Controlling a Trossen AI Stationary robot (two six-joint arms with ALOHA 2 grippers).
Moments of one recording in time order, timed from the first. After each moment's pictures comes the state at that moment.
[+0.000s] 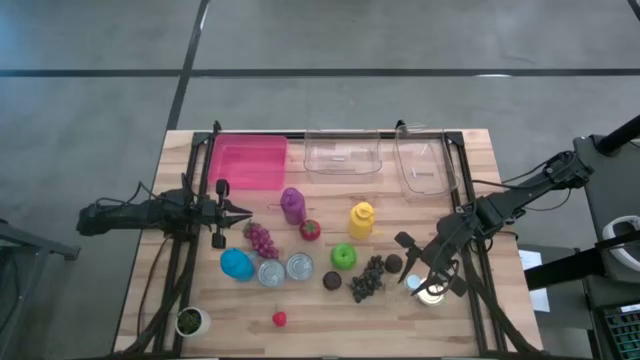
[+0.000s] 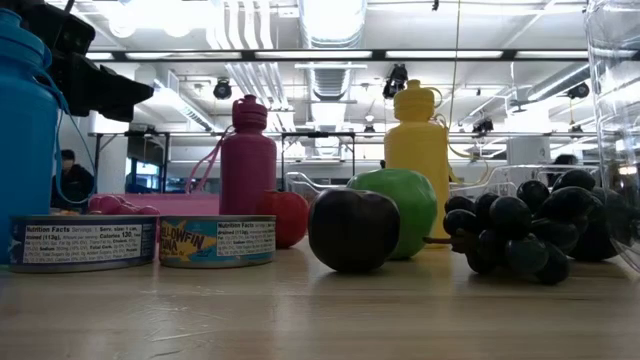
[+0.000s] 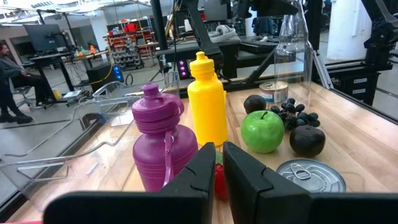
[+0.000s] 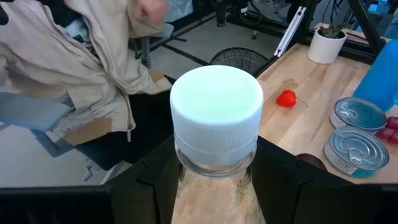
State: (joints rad) left arm 0.00 0.00 0.05 -0.12 -0.01 0.16; right arm 0.47 0.99 0.78 -0.23 -0.31 -0.03
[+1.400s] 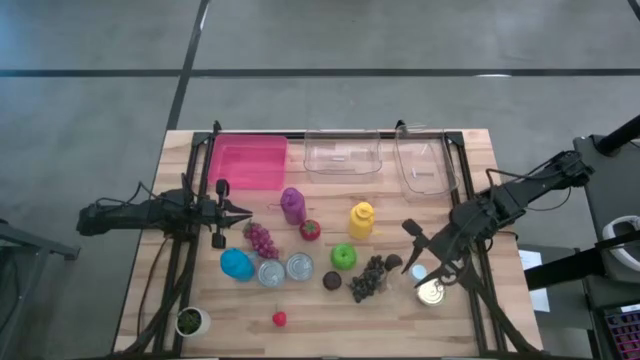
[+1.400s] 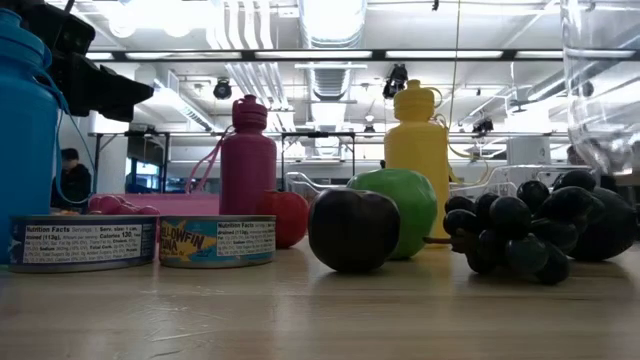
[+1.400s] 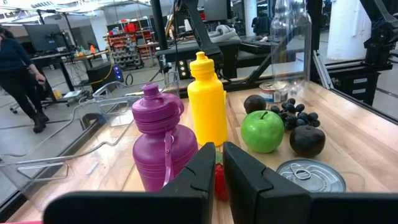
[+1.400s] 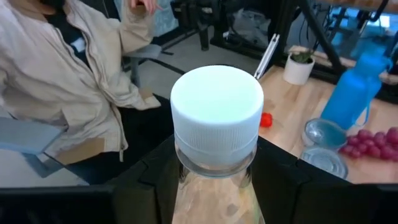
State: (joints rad) left arm 0.00 0.00 0.05 -0.12 -0.01 0.16; right arm 0.47 0.97 0.98 -0.40 -0.25 -0.01
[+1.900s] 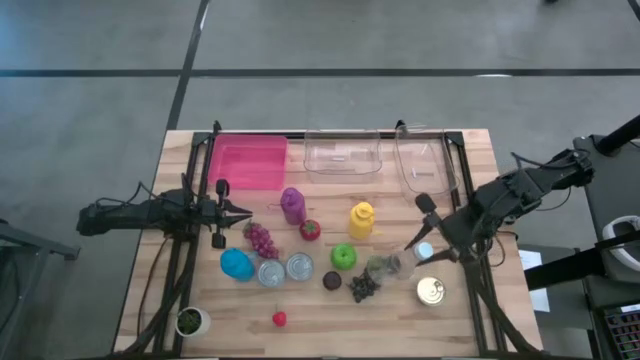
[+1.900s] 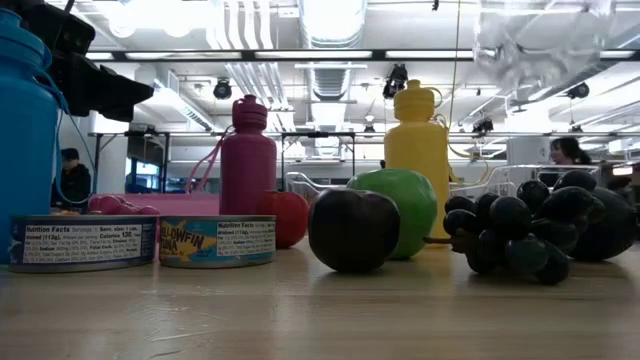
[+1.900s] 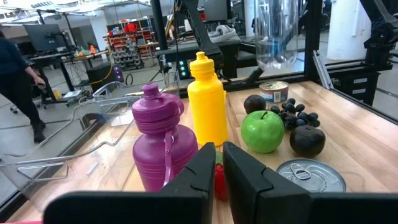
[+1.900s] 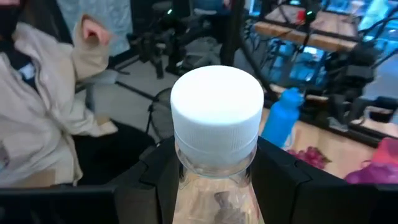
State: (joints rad) left arm 0.00 0.00 0.05 -0.12 -0.01 0.16; right arm 0.46 0.97 1.20 -0.53 -0.06 -0.04
